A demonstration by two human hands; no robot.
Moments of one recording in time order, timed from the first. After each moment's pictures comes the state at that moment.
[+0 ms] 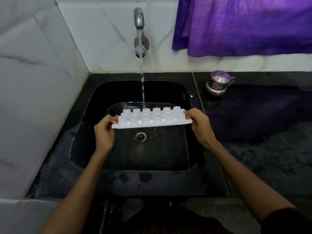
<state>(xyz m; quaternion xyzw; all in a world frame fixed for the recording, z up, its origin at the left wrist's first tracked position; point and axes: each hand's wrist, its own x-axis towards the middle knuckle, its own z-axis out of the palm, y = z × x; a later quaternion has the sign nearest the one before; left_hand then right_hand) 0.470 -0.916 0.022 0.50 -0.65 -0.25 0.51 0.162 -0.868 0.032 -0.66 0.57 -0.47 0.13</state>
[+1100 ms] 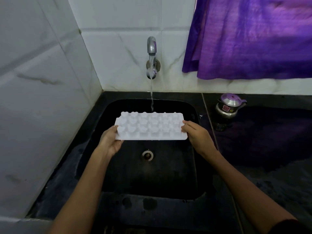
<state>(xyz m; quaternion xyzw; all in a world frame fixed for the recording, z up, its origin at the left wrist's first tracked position) 0.458 -0.958 0.074 0.50 -0.22 -0.66 0.52 0.170 -0.918 0.039 -0.79 0.52 -0.31 -0.08</state>
